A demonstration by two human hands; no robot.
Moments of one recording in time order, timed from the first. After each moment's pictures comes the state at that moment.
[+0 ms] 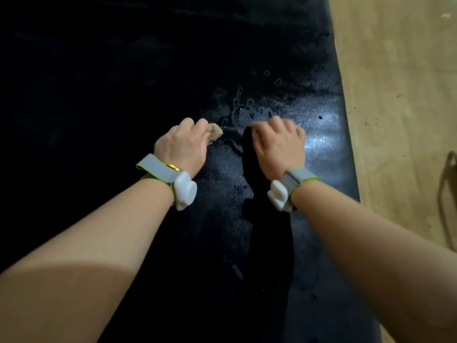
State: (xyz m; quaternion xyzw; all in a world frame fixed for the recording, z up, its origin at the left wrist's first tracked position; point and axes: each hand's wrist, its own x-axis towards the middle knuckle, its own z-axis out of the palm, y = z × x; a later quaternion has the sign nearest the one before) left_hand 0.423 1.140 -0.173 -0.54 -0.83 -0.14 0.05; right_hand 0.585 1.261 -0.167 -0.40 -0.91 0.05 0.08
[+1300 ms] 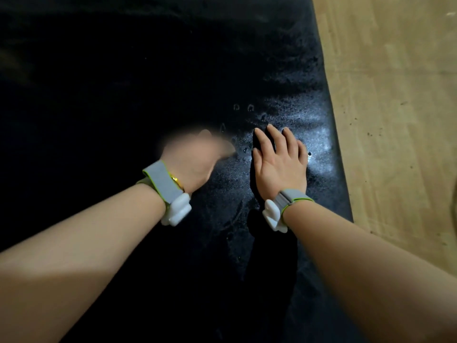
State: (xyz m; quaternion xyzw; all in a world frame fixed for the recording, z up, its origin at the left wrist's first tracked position) left_hand 0.403 1.221 -0.167 -0.67 -0.72 -0.04 0.16; right_hand 0.580 1.317 -0.182 -0.48 -0.88 0.05 0.02
